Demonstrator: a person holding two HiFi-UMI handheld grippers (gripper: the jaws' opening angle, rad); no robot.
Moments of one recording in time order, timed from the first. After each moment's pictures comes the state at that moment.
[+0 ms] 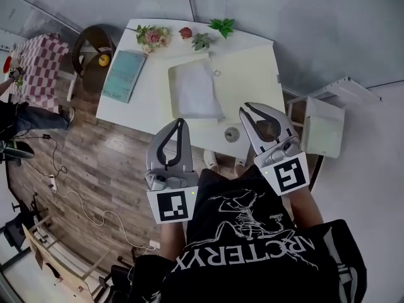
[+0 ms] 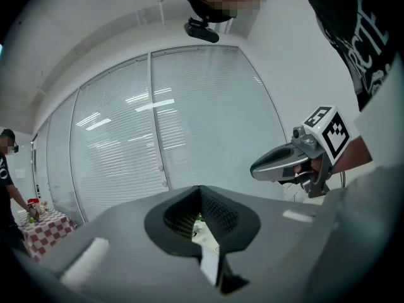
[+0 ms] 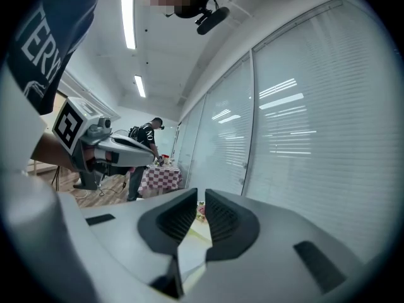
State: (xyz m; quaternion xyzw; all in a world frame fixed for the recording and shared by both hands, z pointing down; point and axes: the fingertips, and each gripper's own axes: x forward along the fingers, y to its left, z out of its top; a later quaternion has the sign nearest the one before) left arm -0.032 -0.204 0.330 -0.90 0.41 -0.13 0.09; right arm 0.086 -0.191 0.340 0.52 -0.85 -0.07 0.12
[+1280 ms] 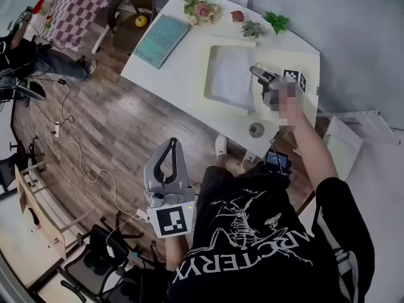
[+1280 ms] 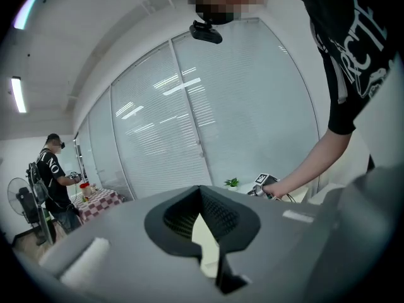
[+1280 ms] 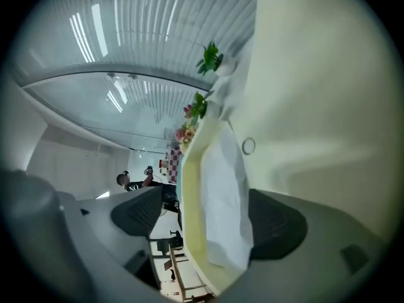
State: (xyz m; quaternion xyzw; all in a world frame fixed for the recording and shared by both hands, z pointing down) left arm -0.146 -0.144 0.355 -0.80 0.56 -0.21 0.03; right arm 0.085 -0.354 0.676 0.35 -0.64 0.69 -0.07
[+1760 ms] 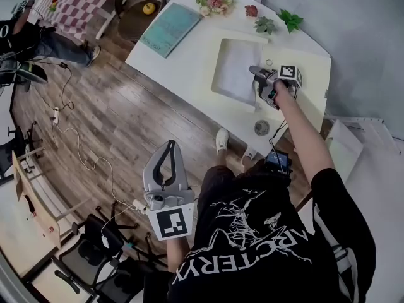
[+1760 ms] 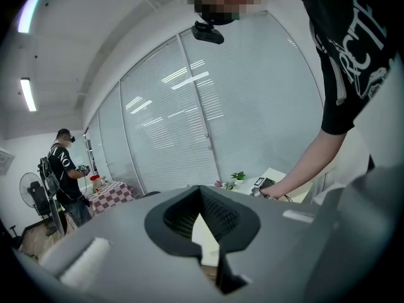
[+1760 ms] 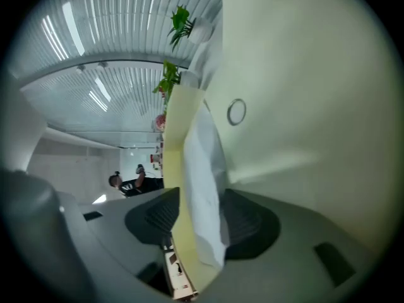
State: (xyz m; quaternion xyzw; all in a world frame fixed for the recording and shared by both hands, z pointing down) left arm -0.179 -0.127 0.368 -0.77 0.60 -0.22 0.00; right arm 0.042 -0.353 0.728 0.32 -0.59 0.74 -0.03
